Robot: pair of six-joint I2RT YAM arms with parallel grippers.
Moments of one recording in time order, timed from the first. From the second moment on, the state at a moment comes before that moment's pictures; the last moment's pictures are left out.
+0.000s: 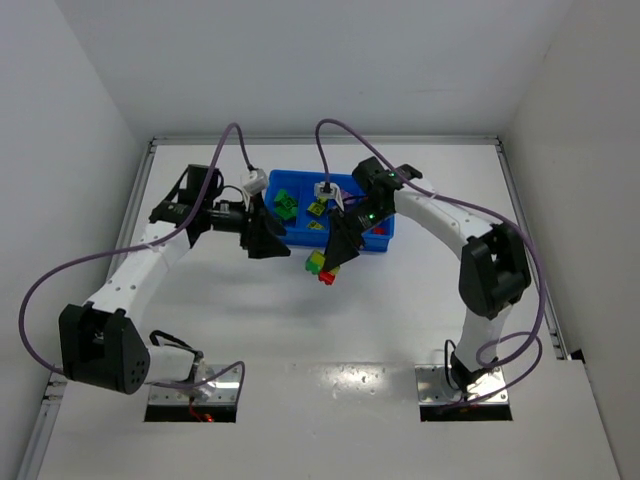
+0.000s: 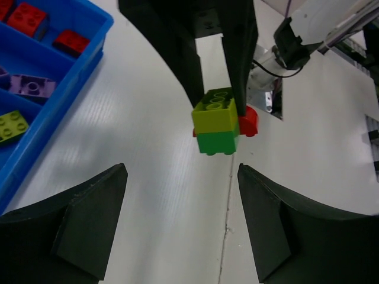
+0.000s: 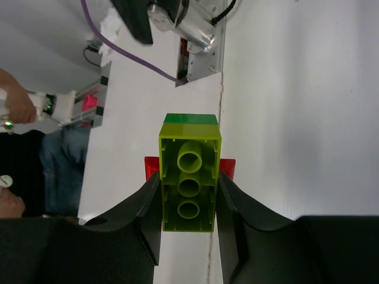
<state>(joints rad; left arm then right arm) -0.19 1.29 1.08 -0.56 1.16 0.30 0.52 1.84 1.49 -1.00 -1.23 -0.54</state>
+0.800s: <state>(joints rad) -0.25 1.37 1.08 -0.54 1.25 0.24 0.50 1.93 1.62 -1.04 -1.31 -0.54</state>
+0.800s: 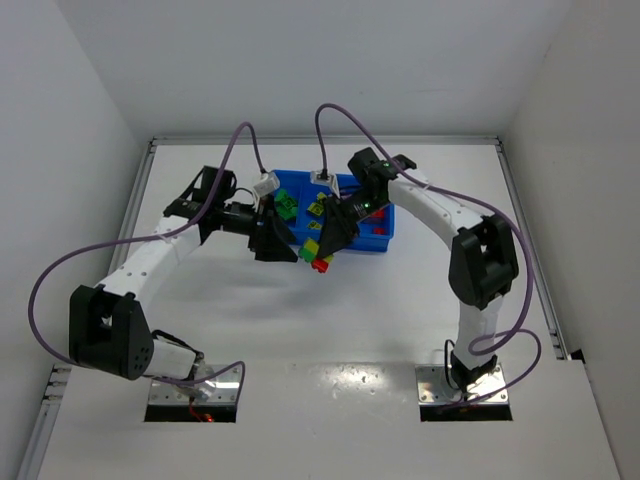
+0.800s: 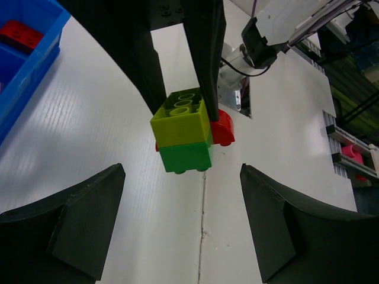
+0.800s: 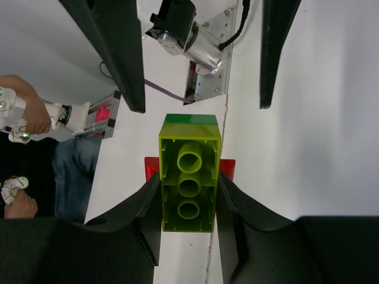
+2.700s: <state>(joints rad) -0.35 1.50 1.25 -0.34 0.41 0.15 0.16 1.49 1.25 -0.81 -1.16 -0.42</state>
